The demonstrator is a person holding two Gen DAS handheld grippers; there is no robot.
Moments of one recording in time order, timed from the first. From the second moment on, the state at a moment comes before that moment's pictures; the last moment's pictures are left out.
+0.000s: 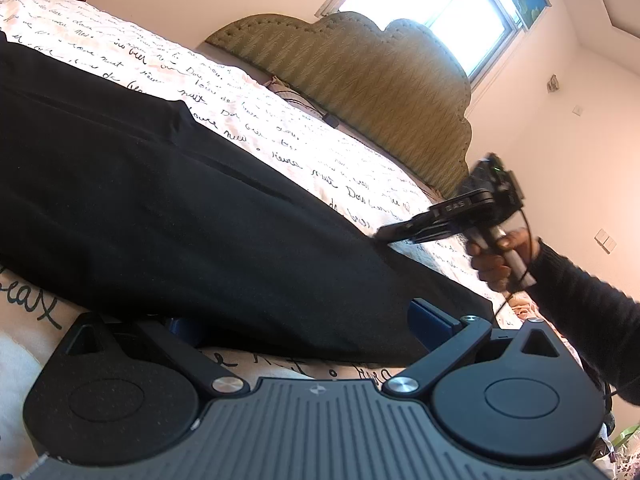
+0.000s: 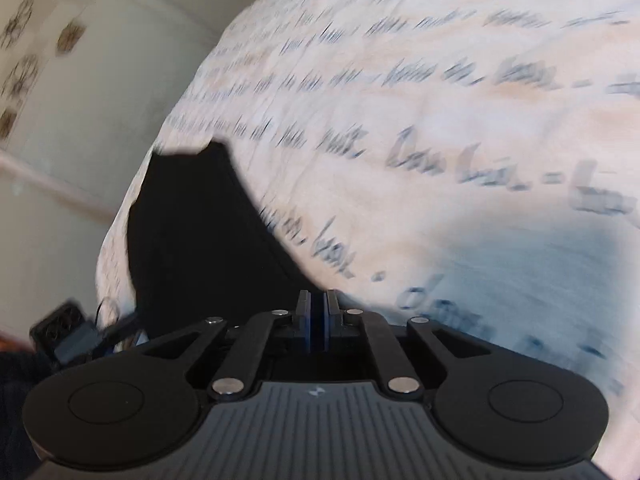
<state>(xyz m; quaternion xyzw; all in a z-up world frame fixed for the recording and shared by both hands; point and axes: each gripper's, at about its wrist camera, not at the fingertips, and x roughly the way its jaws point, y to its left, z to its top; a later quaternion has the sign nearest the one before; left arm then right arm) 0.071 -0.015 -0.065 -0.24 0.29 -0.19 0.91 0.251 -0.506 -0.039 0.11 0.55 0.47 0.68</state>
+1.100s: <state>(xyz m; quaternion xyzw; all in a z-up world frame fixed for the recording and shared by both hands) 0.070 -0.019 -0.064 -0.22 0.29 -0.19 0.91 -0.043 -0.757 -0.078 0.57 0.26 0.02 0.78</state>
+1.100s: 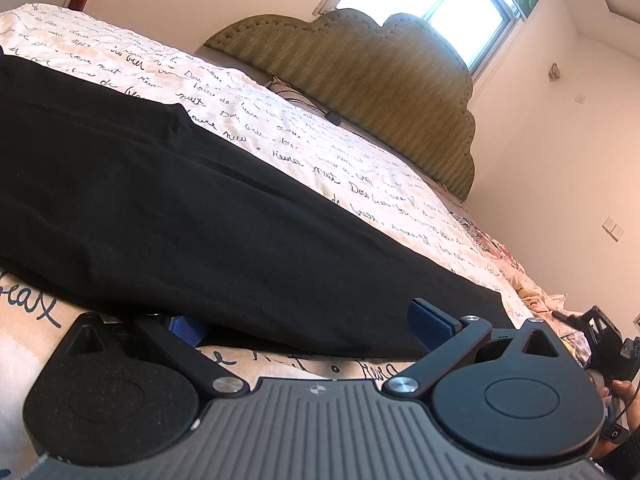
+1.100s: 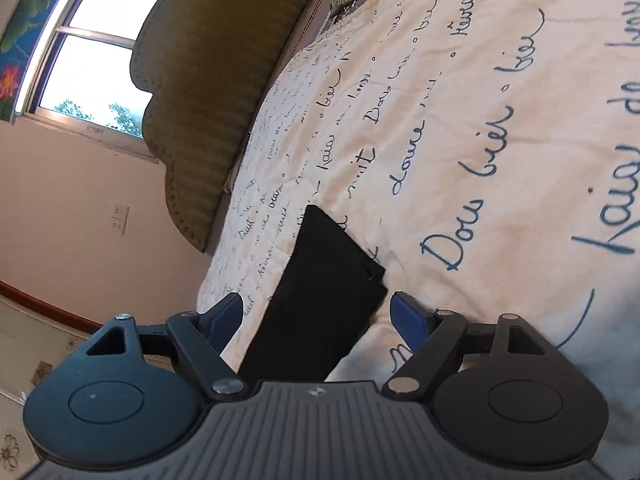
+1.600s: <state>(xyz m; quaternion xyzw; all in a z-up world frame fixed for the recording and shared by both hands) 0.069 -0.023 -0.063 -0.20 0.29 -0.18 0.92 -0.024 -0.707 -0.063 0.49 0.31 -0.04 0.81</state>
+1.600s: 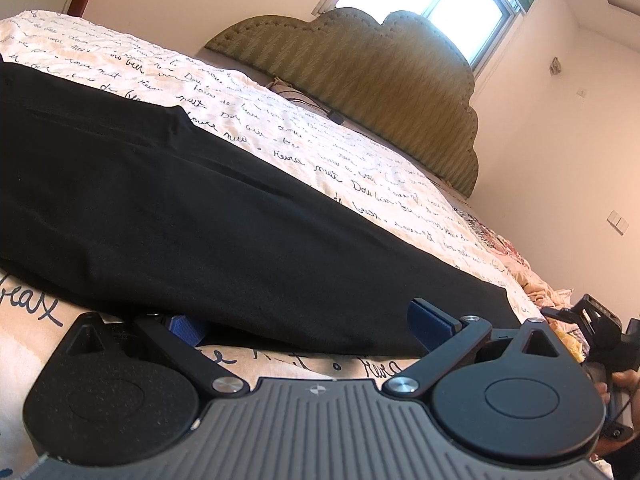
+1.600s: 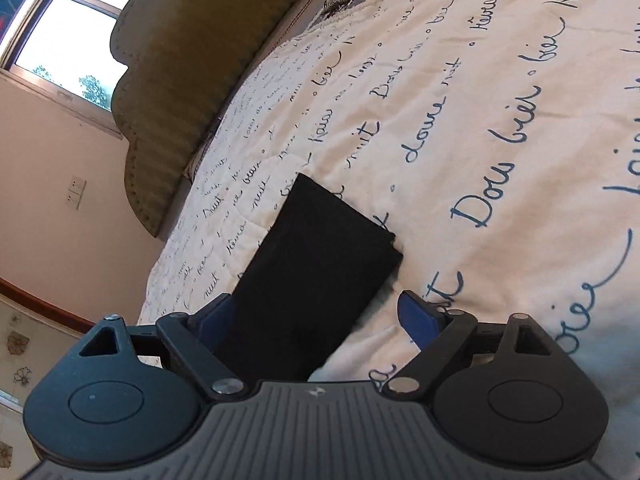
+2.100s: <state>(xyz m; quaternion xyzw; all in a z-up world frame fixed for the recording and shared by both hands) 0.069 -0.028 -0.062 -0.19 0.29 -0.18 0.92 -0.010 -0.719 -0.076 0.53 0.23 -0.05 0.82</state>
